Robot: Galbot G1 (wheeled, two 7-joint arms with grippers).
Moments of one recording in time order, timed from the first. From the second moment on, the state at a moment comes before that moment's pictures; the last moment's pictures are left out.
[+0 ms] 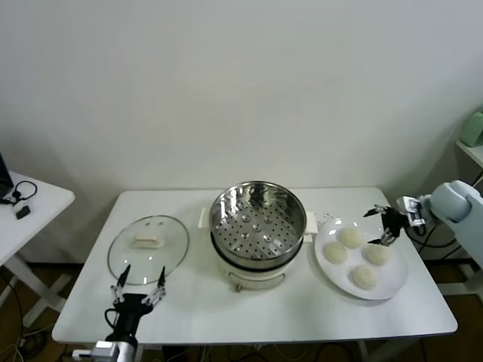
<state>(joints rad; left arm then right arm) 1.65 -1.47 -0.65 -1.94 -0.06 -0.13 0.06 -0.06 0.69 -0.53 0.92 -0.09 0.11 -1.11</state>
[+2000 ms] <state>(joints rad) 1.68 -1.47 -0.67 -1.93 -0.07 -0.13 0.06 0.06 0.98 -0.60 0.67 -0.39 0.24 -1.20</state>
